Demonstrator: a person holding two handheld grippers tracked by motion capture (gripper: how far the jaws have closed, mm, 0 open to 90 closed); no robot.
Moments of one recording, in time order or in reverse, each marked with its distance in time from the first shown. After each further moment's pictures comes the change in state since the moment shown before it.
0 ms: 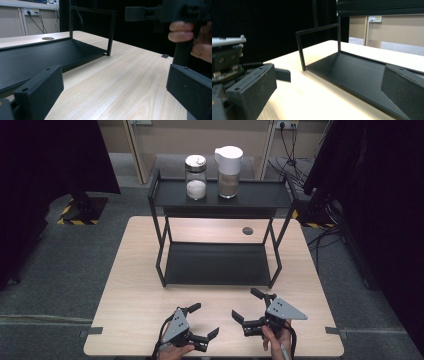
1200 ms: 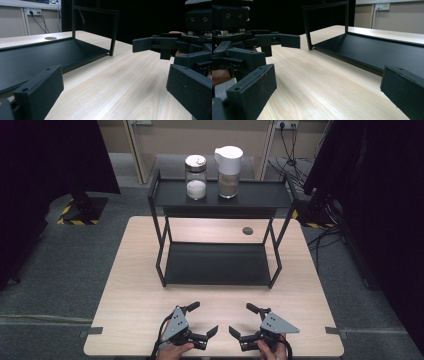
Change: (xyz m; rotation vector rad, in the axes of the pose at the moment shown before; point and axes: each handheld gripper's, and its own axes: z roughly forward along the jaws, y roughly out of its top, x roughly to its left) left arm 0.002 0.000 0.001 0.001 0.013 -0.001; right arm 0.007 -0.038 -0.003 0.061 0.027 0.006
